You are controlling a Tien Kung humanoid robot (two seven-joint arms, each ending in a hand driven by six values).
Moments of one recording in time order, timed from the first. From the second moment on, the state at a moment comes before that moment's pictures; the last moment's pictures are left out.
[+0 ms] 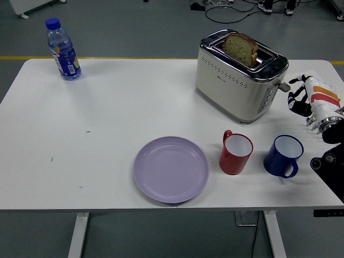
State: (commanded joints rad) left arm -0.06 0.00 -1.14 -0.18 1.02 0.13 0.29; right arm 0.59 -0.37 0.91 1.05 -1.86 -0.43 -0.26
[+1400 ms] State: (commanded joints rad) left arm -0.06 0.00 -1.16 -0.18 1.04 0.12 0.29; right arm 0.57 -0.34 0.97 1.03 -1.87 -0.46 -0.26
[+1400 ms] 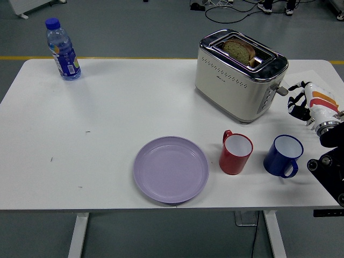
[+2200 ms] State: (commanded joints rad) left arm -0.07 0.00 -1.15 -0.18 1.03 0.12 0.29; right arm 0.78 -0.32 0.97 1.13 -1.83 -0.39 -0.27
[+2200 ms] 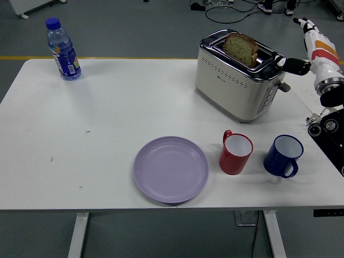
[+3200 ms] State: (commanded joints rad) left arm -0.09 0.01 -1.11 -0.18 1.00 0.13 0.29; right arm 1.24 0.00 0.68 0.44 -1.80 -0.24 -0.29
